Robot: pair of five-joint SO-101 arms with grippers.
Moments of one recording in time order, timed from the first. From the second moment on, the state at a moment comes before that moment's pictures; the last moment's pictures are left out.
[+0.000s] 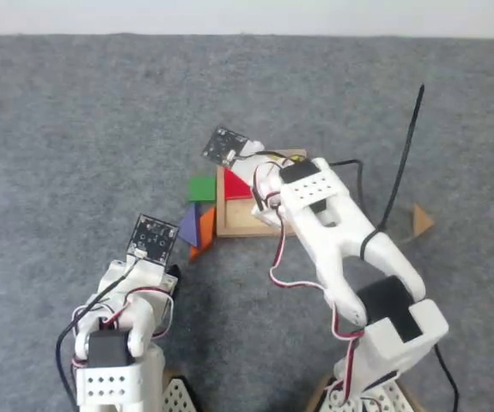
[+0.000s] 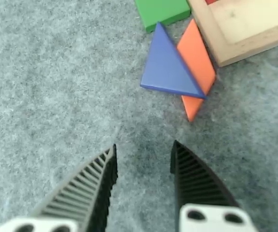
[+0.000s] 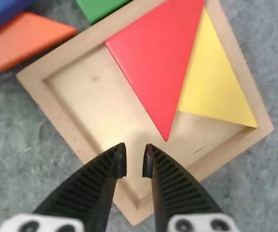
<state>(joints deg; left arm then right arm) -9.1 -103.1 96.9 71.5 -15.3 -28.5 8.4 18.6 50.8 36.1</state>
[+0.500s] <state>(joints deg) -9.0 -103.1 96.9 71.5 -15.3 -24.5 24.1 1.1 54.5 36.2</state>
